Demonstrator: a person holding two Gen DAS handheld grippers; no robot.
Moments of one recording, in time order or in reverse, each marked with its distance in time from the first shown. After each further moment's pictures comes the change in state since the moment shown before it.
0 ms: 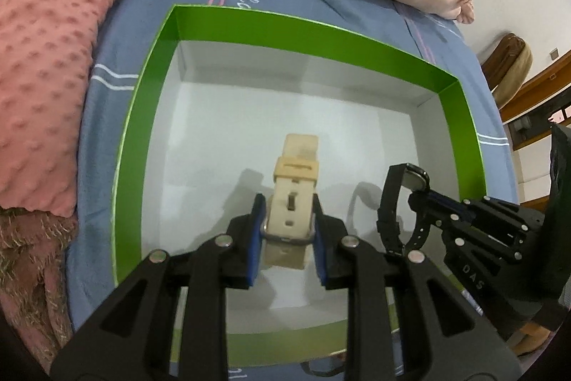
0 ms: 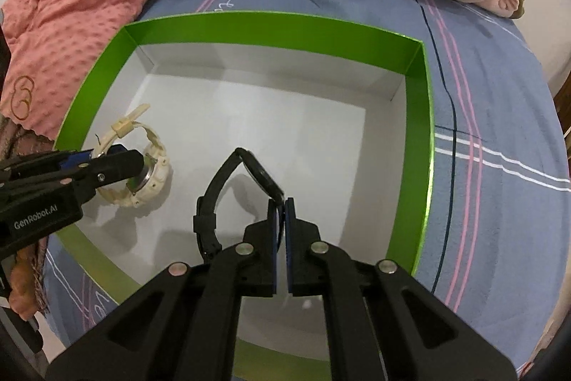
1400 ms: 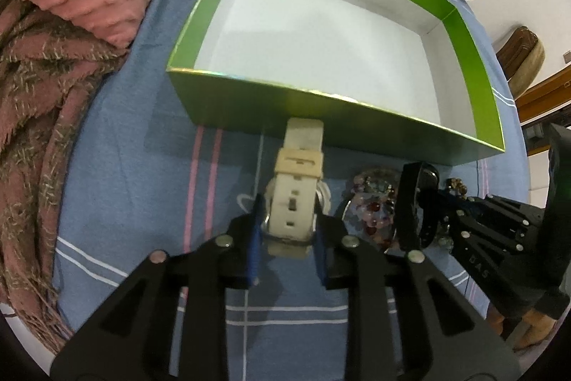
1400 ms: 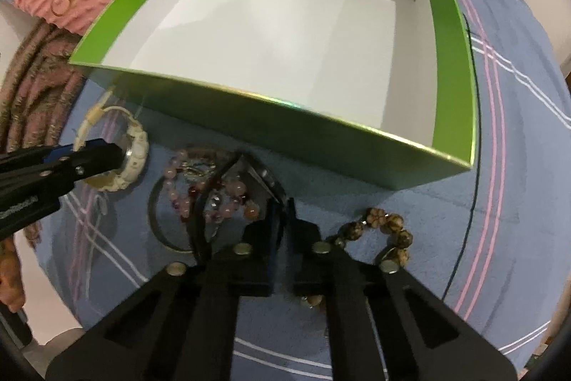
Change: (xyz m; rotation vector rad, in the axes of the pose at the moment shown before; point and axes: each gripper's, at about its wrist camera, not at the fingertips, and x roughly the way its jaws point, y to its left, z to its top) left arm -0.029 0.016 -0.126 -0.086 0.047 0.054; right arm -0.012 0.030 -0.084 -0.052 0.093 0.054
